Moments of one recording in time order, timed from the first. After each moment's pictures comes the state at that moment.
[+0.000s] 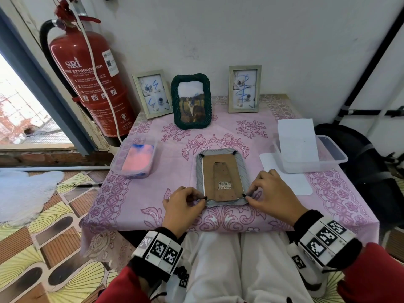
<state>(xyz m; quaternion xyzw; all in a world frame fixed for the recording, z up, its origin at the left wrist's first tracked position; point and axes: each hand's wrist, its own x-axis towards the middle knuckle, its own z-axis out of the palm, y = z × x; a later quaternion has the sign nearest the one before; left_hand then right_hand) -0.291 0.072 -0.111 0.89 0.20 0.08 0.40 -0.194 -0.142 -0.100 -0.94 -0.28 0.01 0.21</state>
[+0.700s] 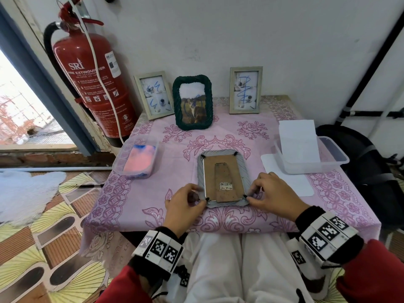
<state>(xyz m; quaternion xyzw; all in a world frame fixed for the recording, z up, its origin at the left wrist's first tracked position) -0.291 0.072 -0.110 0.87 0.18 0.08 0.45 -0.191 -0.143 -0.091 -0.93 -0.30 0.06 0.22</state>
